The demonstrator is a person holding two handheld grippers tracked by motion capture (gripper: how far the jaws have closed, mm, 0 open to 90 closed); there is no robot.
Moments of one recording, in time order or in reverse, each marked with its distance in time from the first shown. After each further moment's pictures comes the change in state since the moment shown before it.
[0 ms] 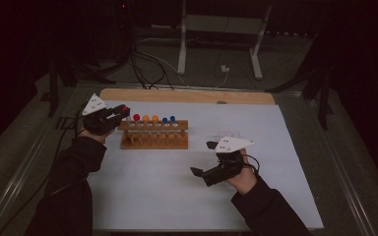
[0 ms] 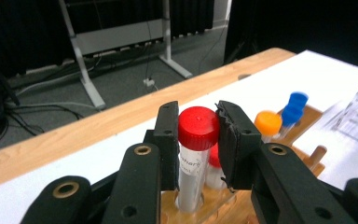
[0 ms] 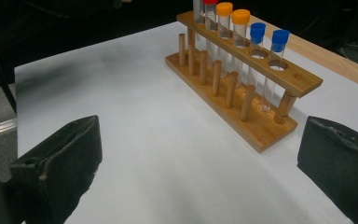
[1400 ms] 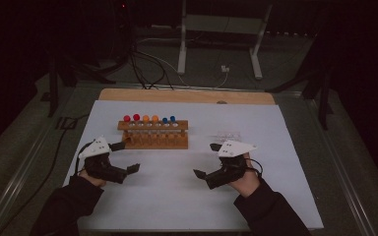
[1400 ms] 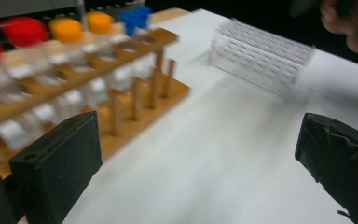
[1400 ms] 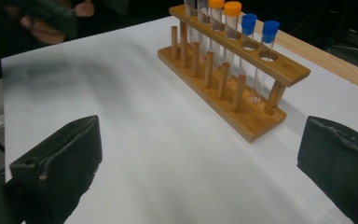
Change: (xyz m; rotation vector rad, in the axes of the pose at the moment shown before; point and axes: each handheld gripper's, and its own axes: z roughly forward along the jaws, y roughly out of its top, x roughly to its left) left arm -0.080 -0.063 -0.056 0.072 -0.321 0.037; right arm 0.001 -0.012 -0.005 0.002 -0.046 -0.019
